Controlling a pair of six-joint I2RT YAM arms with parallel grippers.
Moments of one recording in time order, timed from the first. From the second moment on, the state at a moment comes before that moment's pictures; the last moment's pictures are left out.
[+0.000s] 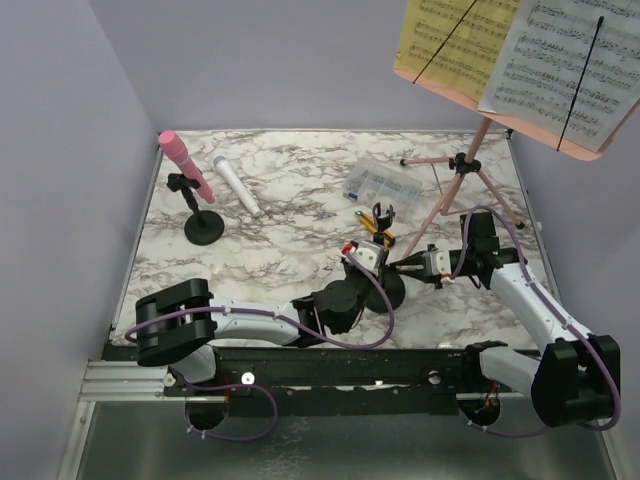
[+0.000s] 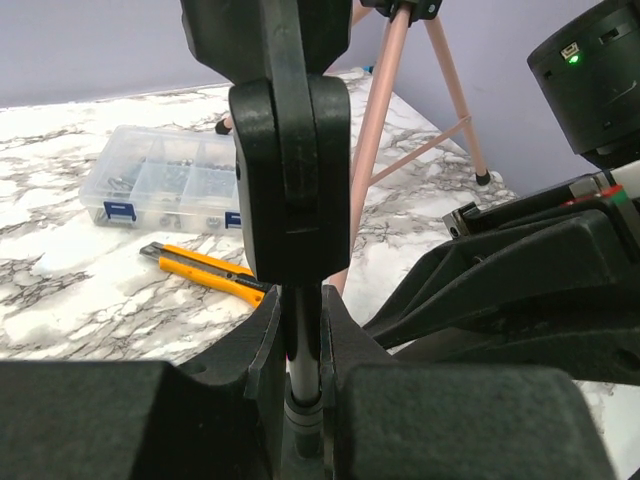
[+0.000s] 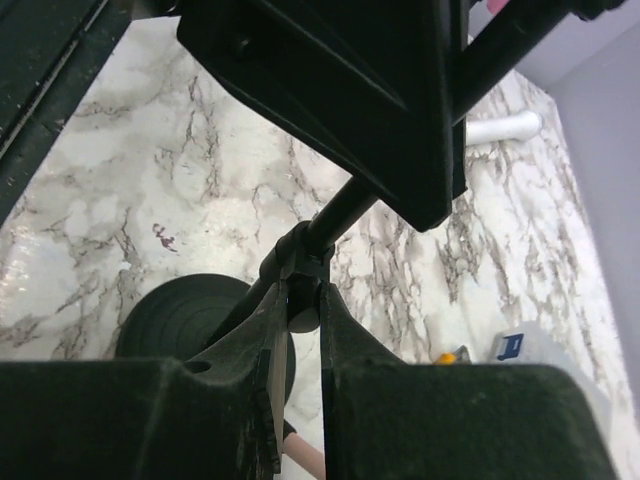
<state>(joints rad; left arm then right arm) -1.33 1.55 0.76 0.88 -0.79 -0.09 0.12 1.12 0.66 -0.55 -1.31 -1.55</state>
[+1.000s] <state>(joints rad) -1.32 1.51 0.75 0.82 -0.80 -0.14 0.09 1.15 0.87 -0.62 -1.19 -0.65</state>
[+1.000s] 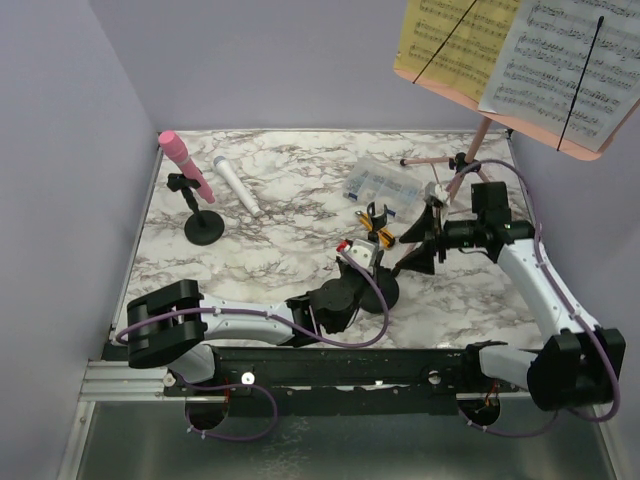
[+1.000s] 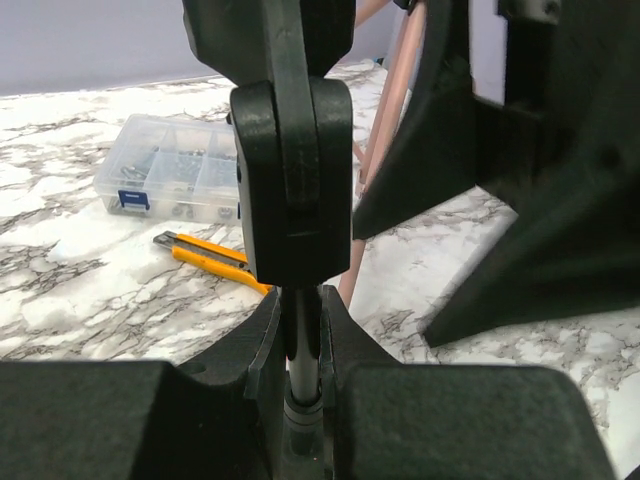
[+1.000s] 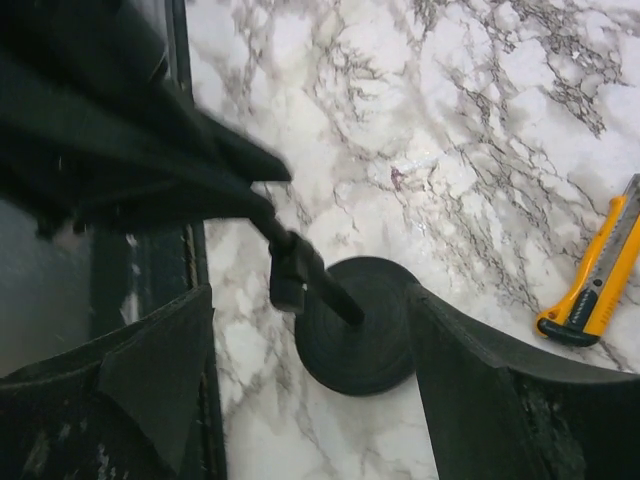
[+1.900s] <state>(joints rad) -1.32 1.49 0.73 0.82 -0.83 -0.16 0.06 1.25 0.56 -0.20 -1.32 0.72</state>
